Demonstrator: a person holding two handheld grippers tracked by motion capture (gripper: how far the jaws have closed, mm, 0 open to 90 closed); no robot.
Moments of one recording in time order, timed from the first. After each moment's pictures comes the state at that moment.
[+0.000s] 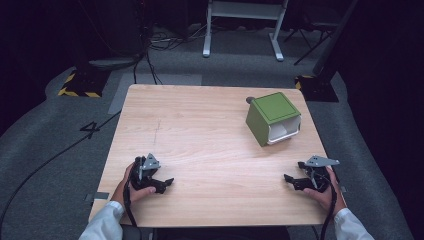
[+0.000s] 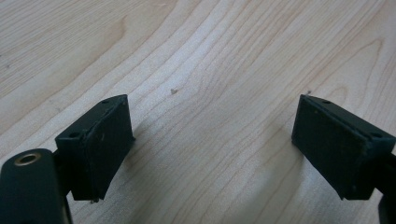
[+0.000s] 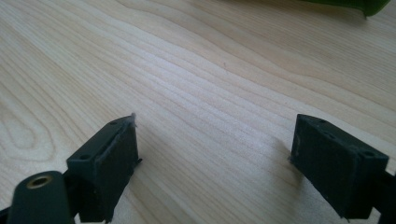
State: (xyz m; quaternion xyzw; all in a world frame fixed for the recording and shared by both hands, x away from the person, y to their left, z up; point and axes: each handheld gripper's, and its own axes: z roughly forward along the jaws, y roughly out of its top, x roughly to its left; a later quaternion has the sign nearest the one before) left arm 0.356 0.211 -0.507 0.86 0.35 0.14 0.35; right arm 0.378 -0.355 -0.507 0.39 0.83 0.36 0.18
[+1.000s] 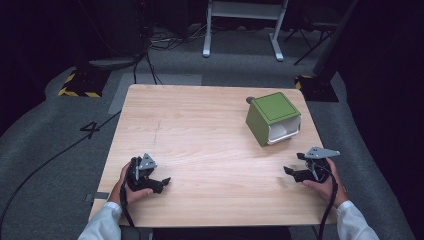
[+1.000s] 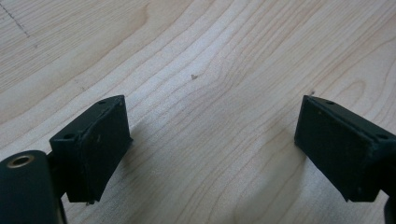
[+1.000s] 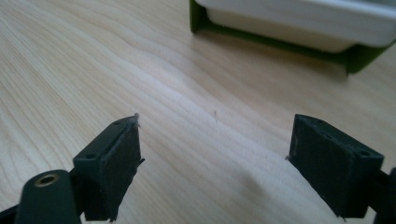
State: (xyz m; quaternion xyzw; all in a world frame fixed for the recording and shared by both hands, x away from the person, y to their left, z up) left arm 0.353 0.219 -0.507 0.85 0.38 0.14 0.34; right arm 0.397 -0.350 -0.483 0.35 0.84 0.37 0.19
